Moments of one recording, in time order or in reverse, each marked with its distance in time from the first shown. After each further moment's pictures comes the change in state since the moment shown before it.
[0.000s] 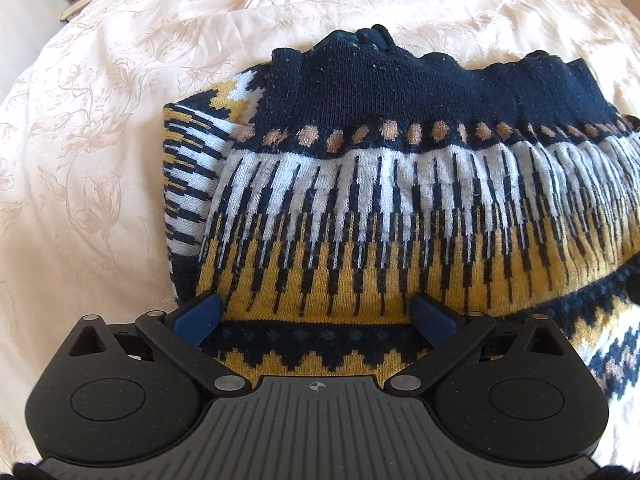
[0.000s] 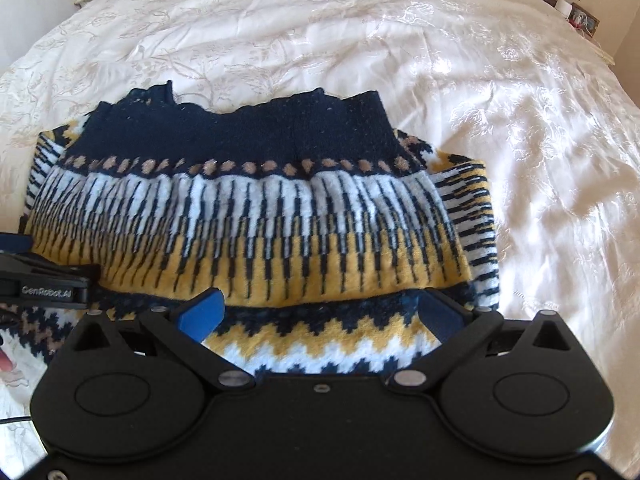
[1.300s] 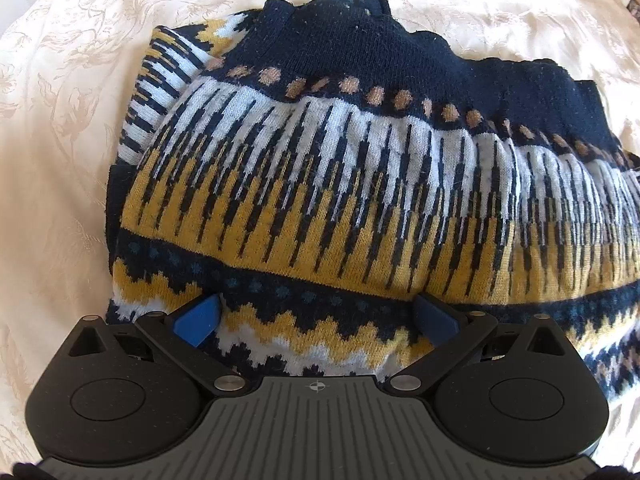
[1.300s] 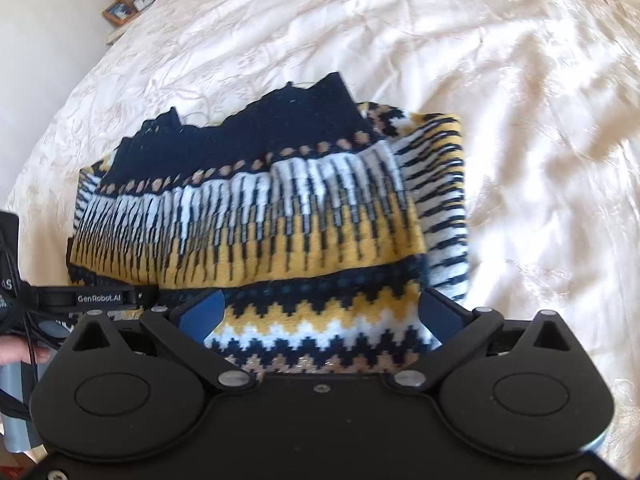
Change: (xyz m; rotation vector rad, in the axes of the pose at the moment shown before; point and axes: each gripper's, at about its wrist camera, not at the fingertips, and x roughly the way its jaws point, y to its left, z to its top) left arm 0.013 -0.029 -0.020 -0.231 0.101 -0.033; right arm -0.001 -0.102 0.001 0.151 0.046 0.297
